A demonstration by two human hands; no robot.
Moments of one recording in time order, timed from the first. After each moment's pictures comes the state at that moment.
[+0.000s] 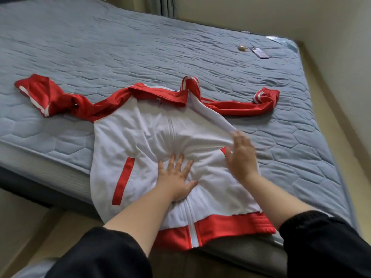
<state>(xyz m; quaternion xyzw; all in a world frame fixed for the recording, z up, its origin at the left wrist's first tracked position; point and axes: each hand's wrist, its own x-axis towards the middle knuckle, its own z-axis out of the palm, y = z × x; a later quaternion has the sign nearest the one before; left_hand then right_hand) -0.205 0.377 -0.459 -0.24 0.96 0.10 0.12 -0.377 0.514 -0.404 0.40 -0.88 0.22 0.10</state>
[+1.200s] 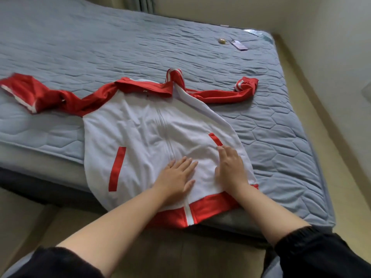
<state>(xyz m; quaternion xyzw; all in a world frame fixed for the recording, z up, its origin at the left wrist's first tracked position) -0.167 0.424 -0.433 -0.07 0.99 0.09 0.05 -0.294 0.573 -0.401 0.38 -0.91 0.15 0.02</state>
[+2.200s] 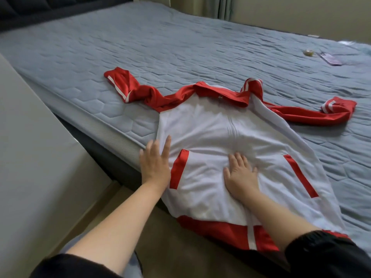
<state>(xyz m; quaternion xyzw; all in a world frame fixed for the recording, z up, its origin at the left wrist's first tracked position) -0.040 0.289 -0.426 -0.46 0.88 -0.03 -0.11 -0.242 0.430 -0.443 0.42 -0.90 0.07 -0.11</state>
